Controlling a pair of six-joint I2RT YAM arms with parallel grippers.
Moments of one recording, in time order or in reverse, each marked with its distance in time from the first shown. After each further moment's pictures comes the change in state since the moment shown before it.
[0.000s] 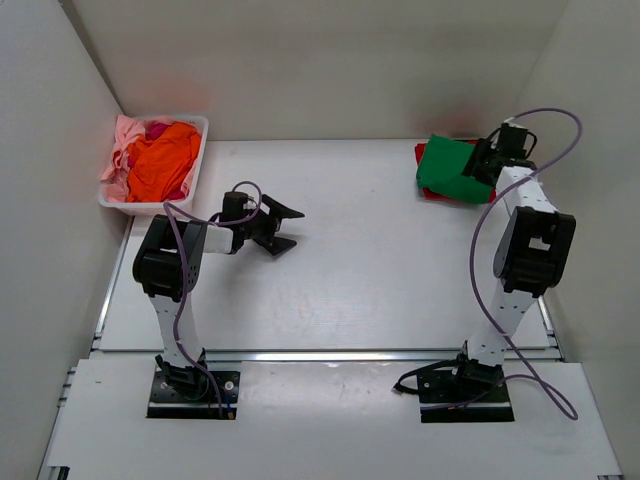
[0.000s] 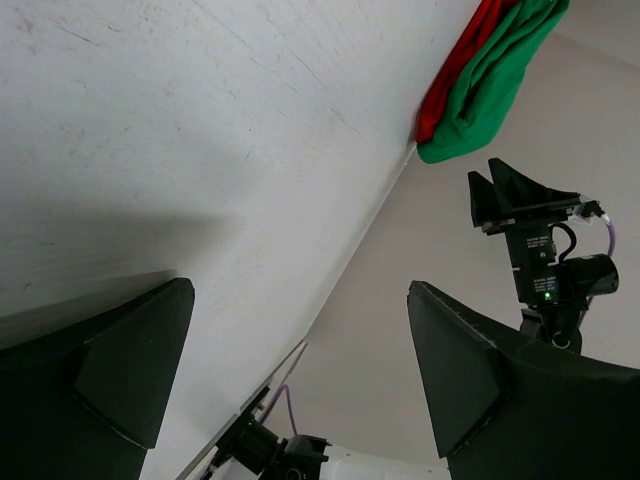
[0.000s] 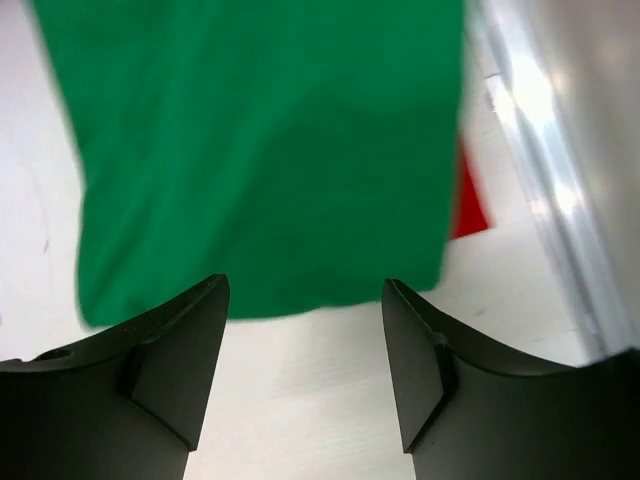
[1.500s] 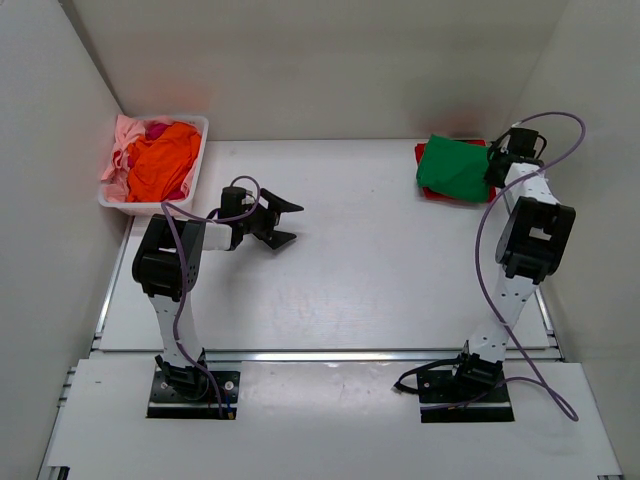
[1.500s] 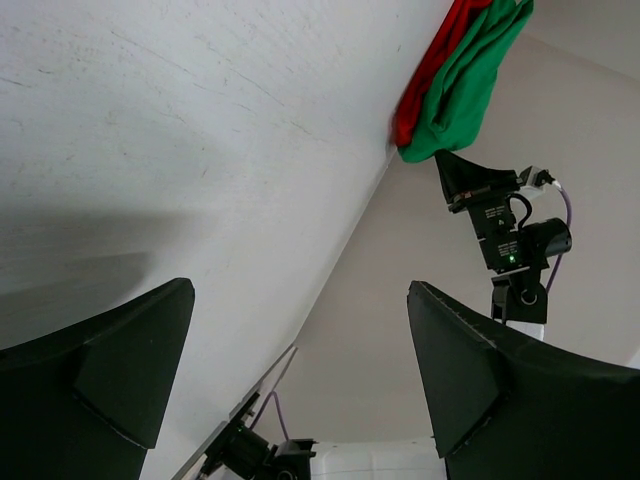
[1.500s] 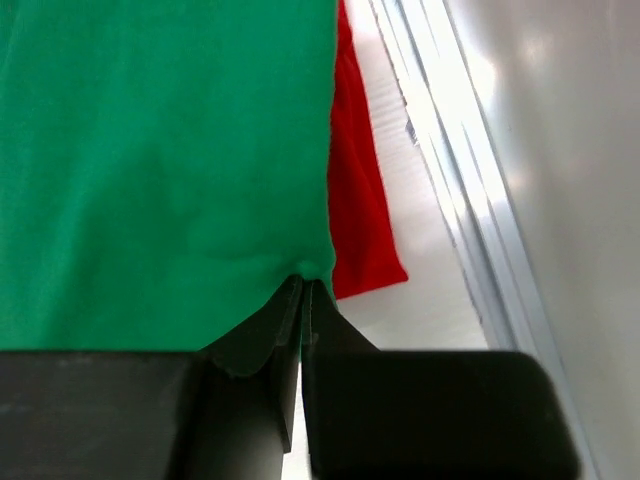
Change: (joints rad) left arm 0.006 0.001 0.035 0.007 0.009 -0.013; right arm -0.113 0.183 0.171 -0.050 0.012 -0.084
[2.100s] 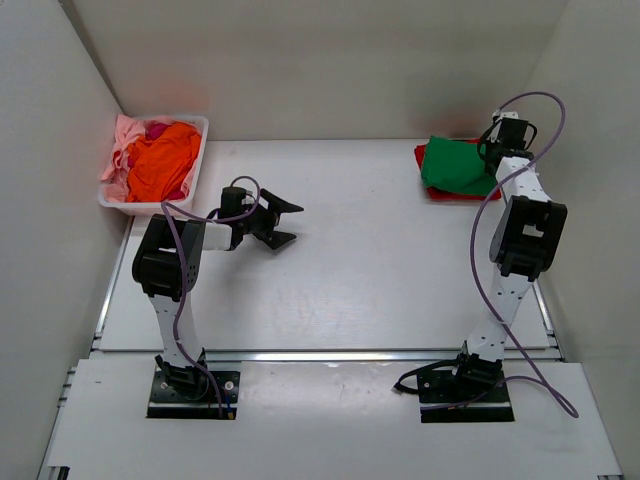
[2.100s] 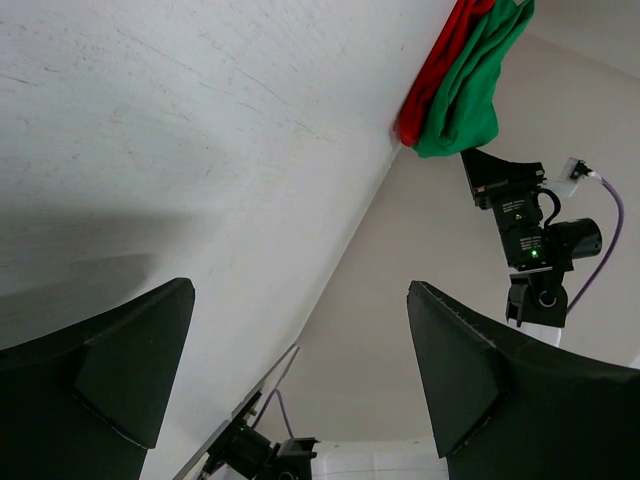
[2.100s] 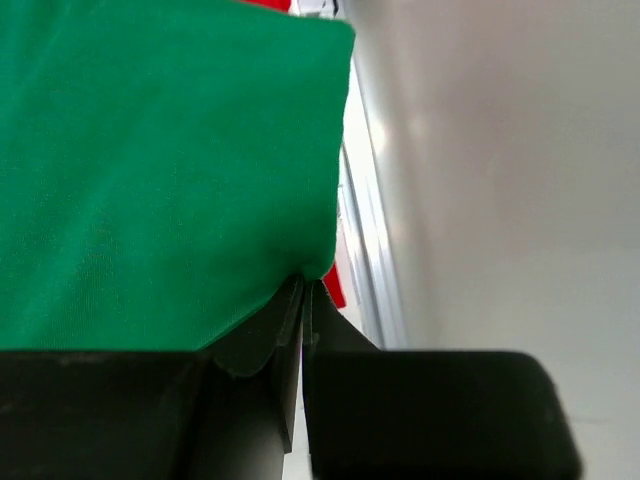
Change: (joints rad) left arm 0.000 0.000 0.000 -0.004 0.000 0.006; right arm 0.052 0.025 0.079 0.043 0.166 -0.323
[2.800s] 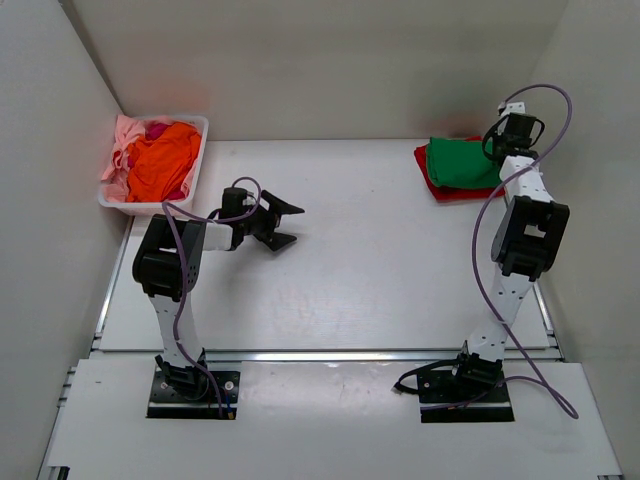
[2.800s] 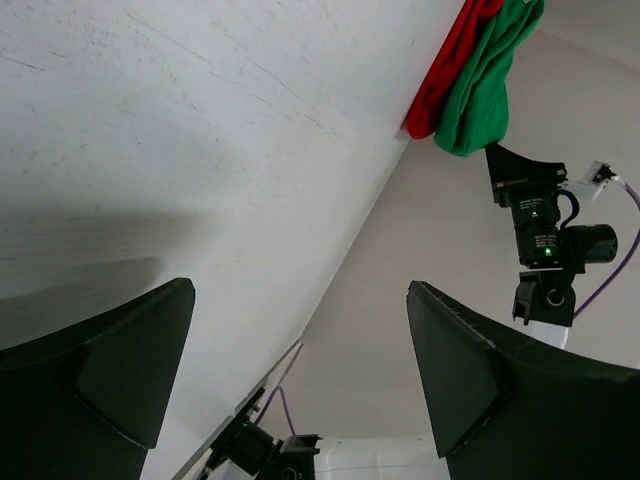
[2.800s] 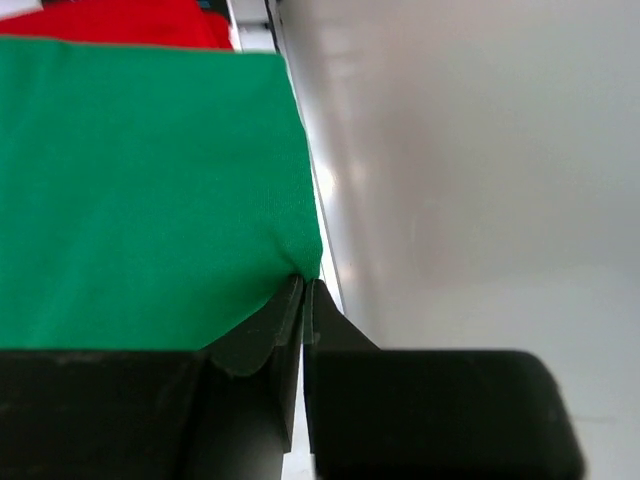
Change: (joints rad) left arm -0.005 0.000 0.000 -0.019 0.000 0.008; right arm -0.012 0.004 0.029 0.104 0.023 -0.085
